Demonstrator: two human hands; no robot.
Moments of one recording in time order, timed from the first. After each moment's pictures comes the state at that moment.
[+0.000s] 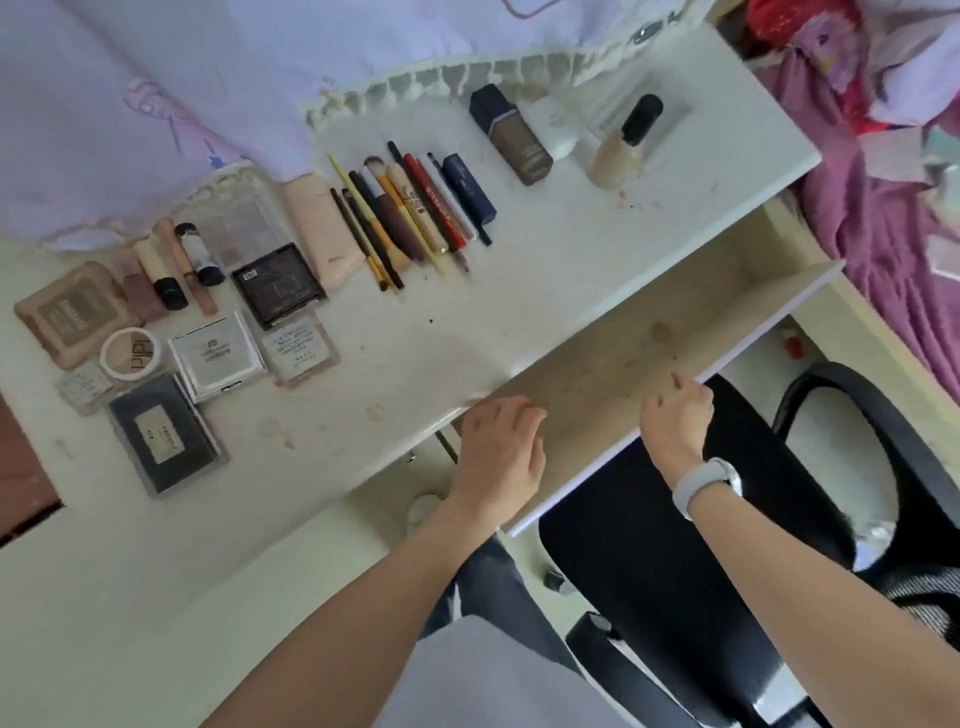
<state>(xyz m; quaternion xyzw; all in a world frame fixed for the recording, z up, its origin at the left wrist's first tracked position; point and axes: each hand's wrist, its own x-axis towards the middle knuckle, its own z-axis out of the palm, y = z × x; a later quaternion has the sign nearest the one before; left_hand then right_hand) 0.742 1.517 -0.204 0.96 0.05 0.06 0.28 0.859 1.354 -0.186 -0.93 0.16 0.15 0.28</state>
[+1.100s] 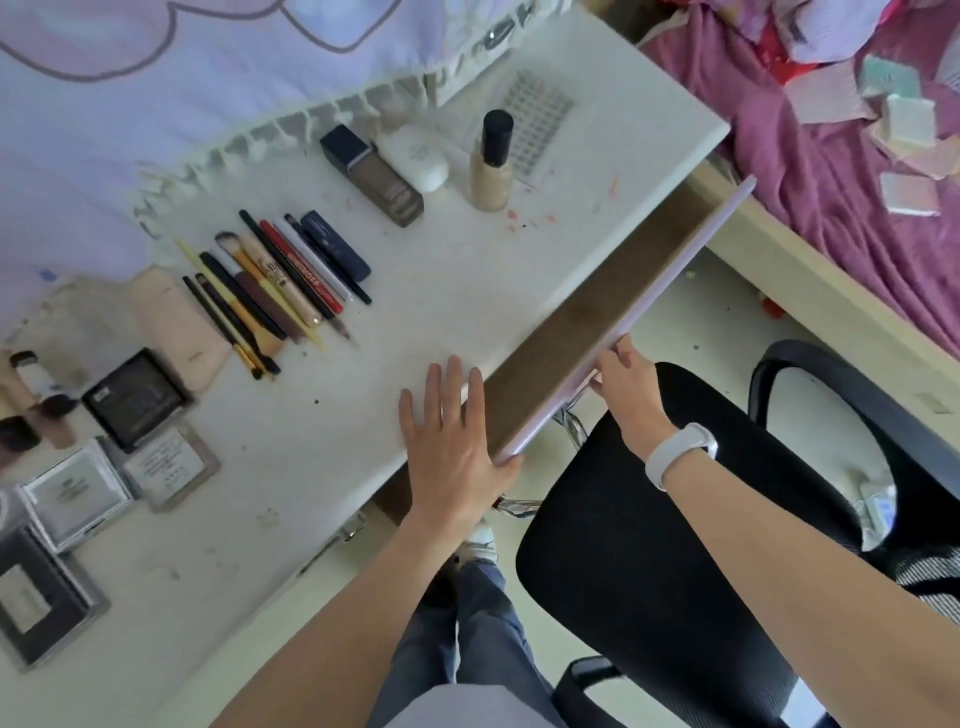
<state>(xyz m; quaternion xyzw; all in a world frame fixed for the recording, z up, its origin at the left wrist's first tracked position) 0.827 1.497 -0.206 0.99 0.07 -0.02 0.09 0.945 1.336 -0.192 -0.81 0.22 0.23 0.49</state>
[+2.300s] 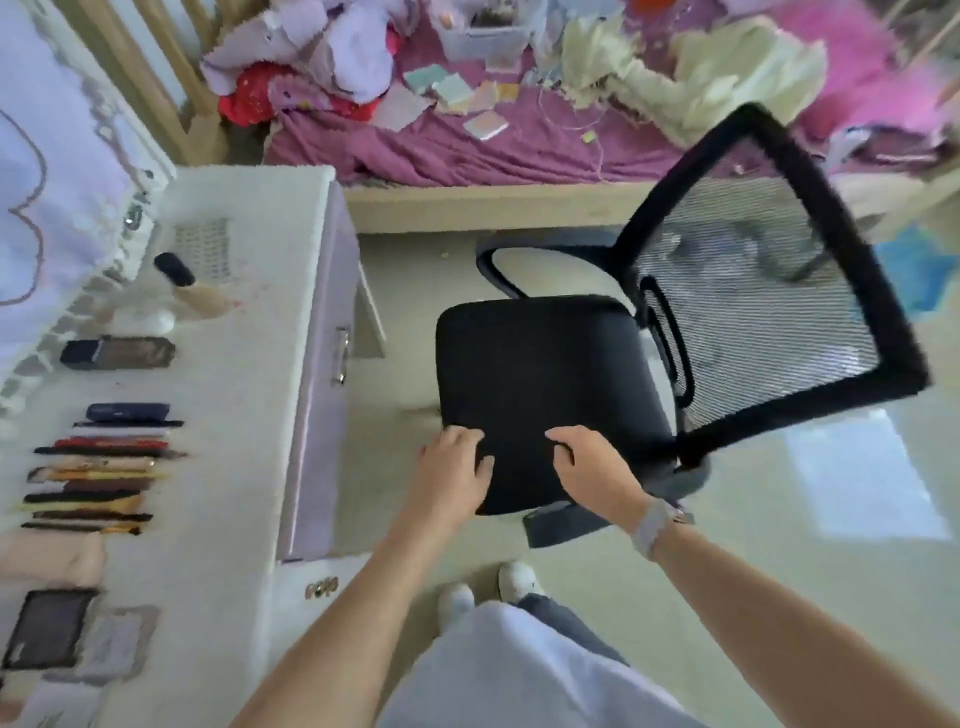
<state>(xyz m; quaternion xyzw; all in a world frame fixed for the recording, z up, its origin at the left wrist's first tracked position) 0.727 1.405 -0.117 0.91 -0.29 -0.24 0.16 0.632 1.249 -0.106 -0.89 0.28 0.14 0.32</state>
